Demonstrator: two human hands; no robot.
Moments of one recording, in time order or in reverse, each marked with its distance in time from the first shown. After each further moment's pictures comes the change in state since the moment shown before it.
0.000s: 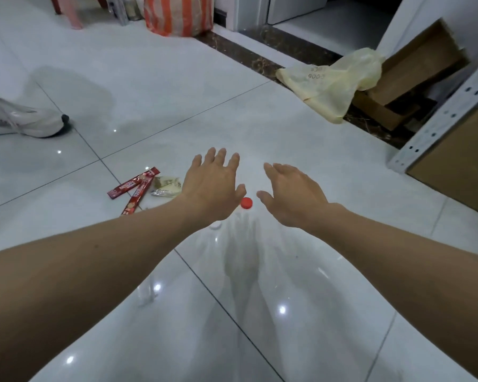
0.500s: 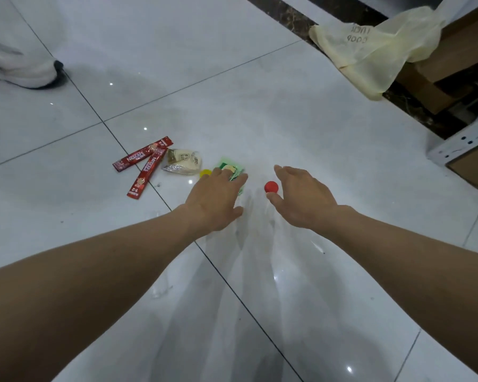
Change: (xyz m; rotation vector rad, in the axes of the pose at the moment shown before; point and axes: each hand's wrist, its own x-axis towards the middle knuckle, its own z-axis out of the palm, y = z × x) left_hand 0.002 -0.055 0.095 -0.151 -0.201 0.072; right_hand 0.051 -0.024 0.063 0.008 -0.180 0.043
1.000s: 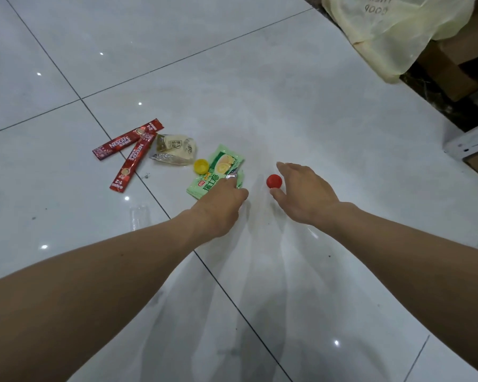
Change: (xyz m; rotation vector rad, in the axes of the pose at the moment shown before) left_hand 0.026 -0.002 0.051 -0.208 -0.130 0.035; right_hand 0.039 0.017 0.028 0.030 -0.046 0.022
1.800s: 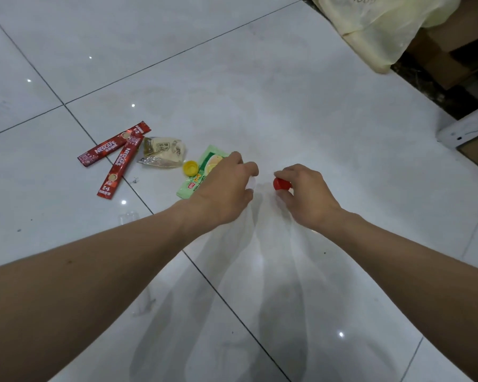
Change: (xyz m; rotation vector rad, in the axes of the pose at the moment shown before) left_hand 0.004 0.031 -0.044 -0.201 0.191 0.029; right_hand -0.003 0.028 0.018 0.211 0.144 -0.082
